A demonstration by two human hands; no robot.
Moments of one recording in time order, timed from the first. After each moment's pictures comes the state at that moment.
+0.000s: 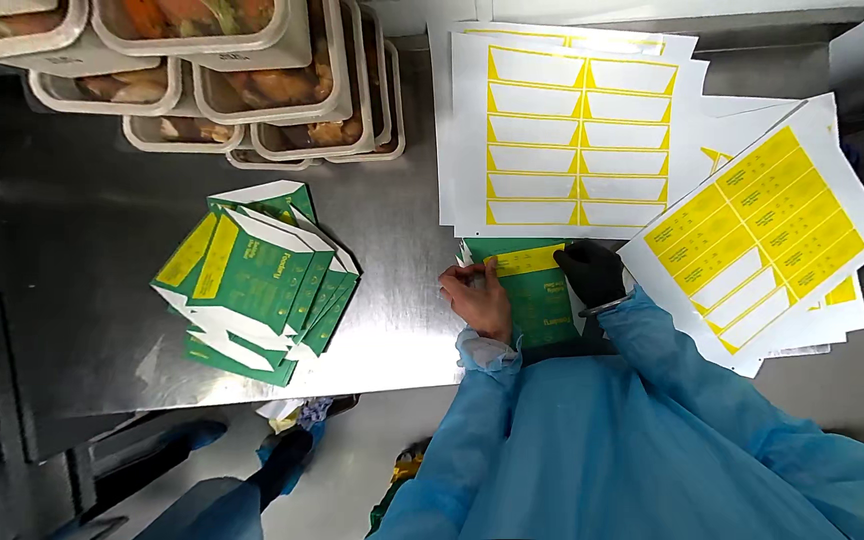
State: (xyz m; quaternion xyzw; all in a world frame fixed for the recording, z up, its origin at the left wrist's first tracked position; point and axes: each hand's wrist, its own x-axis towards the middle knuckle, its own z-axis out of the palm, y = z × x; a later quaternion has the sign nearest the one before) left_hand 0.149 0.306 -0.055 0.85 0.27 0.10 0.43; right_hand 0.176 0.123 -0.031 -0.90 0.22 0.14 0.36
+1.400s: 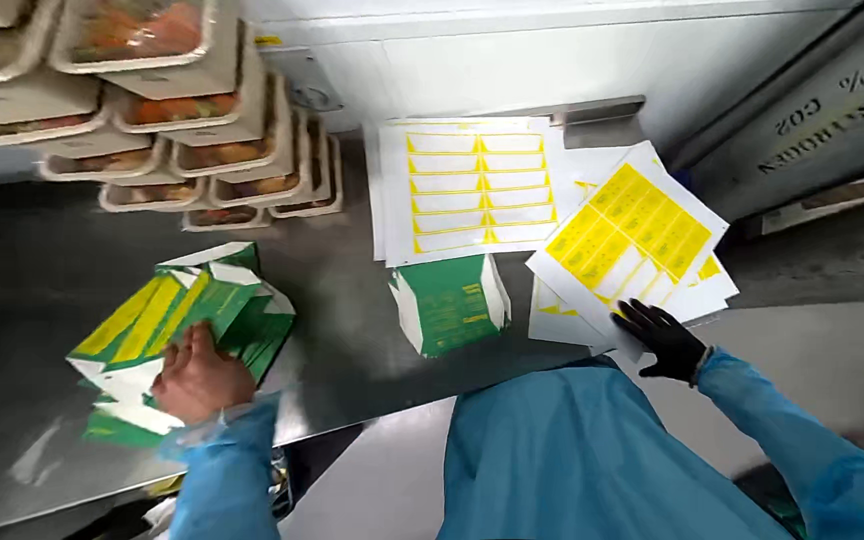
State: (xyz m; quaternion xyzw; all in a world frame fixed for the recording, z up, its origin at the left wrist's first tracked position) left_hand 0.144 0.560 0.013 0.99 0.13 0.07 0.08; right_hand -0.058 -0.150 -0.019 -0.97 -0.12 0.20 0.10
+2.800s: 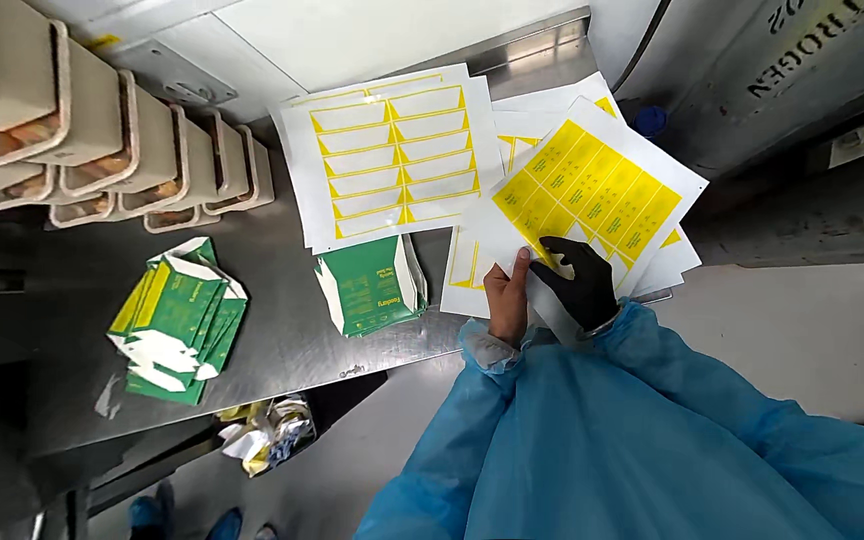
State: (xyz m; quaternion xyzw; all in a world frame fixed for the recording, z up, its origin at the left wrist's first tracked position) left_hand 0.027 -0.020 0.026 0.61 0.10 -0.14 0.78; right_hand 0.007 -0.154 0.011 -0.86 0.06 -0.17 0.48
